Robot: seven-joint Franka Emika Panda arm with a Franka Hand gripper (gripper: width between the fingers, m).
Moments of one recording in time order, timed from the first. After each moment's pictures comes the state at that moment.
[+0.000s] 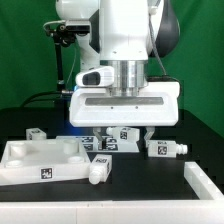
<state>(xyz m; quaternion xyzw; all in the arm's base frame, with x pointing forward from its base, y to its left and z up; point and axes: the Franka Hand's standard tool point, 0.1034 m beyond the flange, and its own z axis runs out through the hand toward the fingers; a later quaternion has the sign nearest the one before) 0.496 0.017 0.045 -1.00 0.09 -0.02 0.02</state>
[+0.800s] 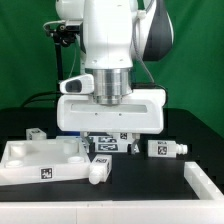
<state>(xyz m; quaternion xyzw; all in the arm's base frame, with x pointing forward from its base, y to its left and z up) 0.489 0.001 0.035 -0.99 0.13 0.00 0.02</state>
